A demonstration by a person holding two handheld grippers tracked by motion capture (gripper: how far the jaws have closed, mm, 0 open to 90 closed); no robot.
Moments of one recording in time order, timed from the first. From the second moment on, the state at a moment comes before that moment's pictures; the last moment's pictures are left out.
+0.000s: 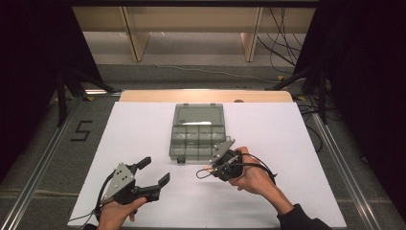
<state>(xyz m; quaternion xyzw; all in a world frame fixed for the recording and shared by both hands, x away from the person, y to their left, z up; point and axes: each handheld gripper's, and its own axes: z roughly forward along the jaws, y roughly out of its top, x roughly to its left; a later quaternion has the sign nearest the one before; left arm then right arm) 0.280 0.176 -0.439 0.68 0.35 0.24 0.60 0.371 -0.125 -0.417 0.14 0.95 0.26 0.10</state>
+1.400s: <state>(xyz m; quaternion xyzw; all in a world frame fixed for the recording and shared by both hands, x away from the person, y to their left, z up) 0.281 0.176 -0.439 0.68 0.36 0.24 0.60 0.411 -0.111 -0.395 0.14 0.94 0.28 0.14</state>
